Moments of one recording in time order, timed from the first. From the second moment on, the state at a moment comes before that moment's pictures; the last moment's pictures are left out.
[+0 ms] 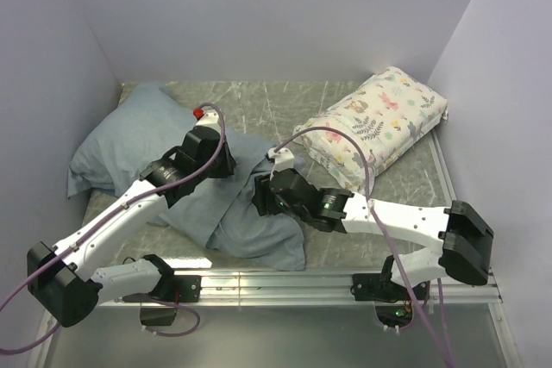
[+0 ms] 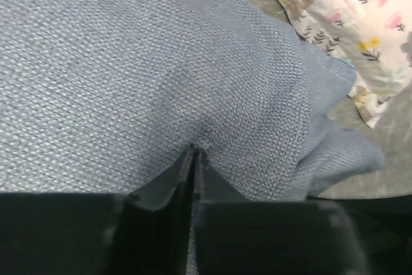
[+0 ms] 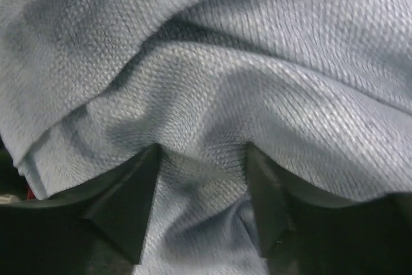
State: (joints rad) left arm -0.63 1.12 1.00 -0.50 -0.19 -0.55; right arm 1.12 1.35 0.92 -0.17 0.33 0.58
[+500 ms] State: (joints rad) left arm -0.58 1.13 1.08 -0.57 -0.42 -0.57; right arm 1.04 1.07 0.78 -0.26 0.47 0.61
